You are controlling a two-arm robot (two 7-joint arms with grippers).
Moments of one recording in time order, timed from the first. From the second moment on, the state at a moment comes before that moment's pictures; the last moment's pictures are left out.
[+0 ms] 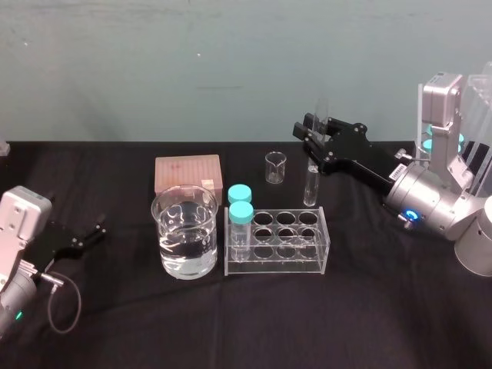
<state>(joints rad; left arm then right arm) -0.20 0.60 0.45 -1.41 -0.25 -0.12 0.03 0.47 0.42 -0.37 -1.28 0.51 -0.12 0.60</state>
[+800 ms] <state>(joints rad) -0.20 0.60 0.45 -1.41 -0.25 -0.12 0.03 0.47 0.42 -0.37 -1.29 0.51 -0.12 0.60</state>
